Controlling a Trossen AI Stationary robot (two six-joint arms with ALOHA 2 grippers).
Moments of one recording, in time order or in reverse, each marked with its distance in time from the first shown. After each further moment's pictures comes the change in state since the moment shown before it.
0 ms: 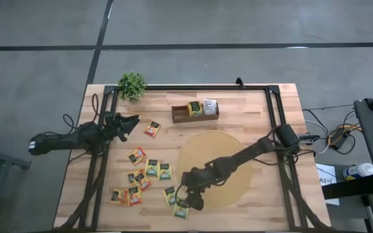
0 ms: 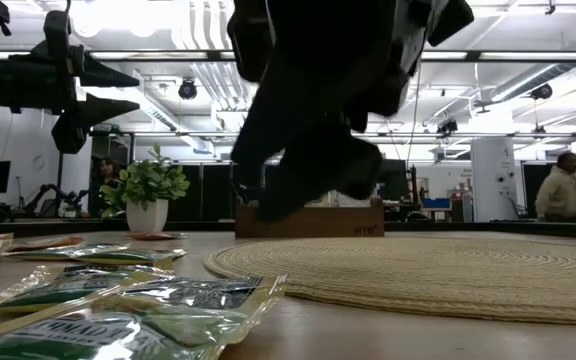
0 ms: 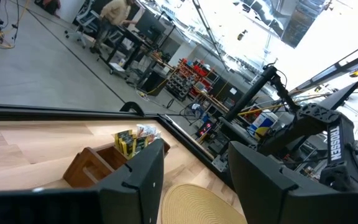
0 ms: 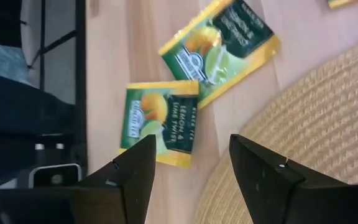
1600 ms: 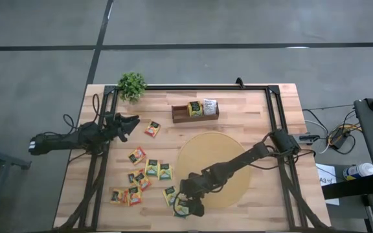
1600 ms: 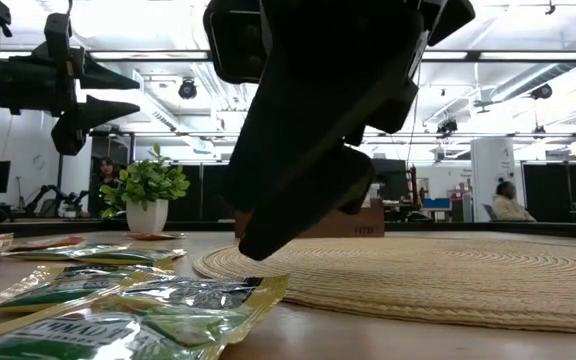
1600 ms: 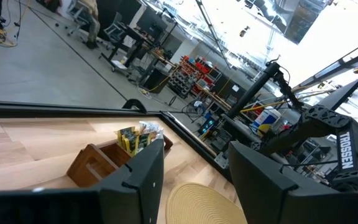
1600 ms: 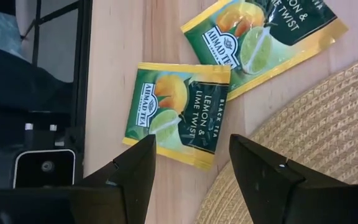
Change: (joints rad) left arm 0.000 0.006 0.000 -0.017 0.000 0.000; right arm 0.036 0.079 0.085 -0.046 -0.018 -0.086
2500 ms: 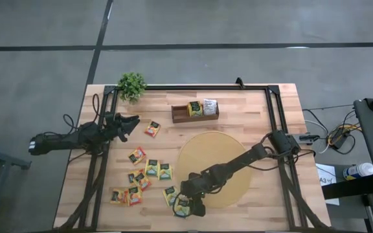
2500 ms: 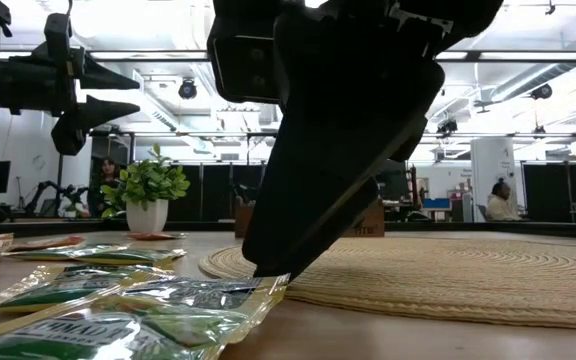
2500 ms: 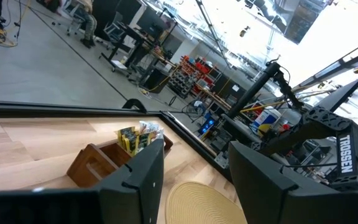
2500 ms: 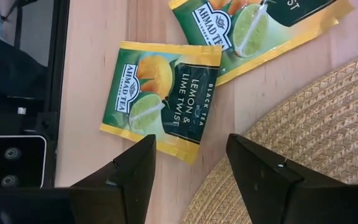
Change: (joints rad) left arm 0.000 0.000 0.000 -0.001 0.000 0.000; right arm 0.003 0.035 0.003 -0.039 0.021 -0.062
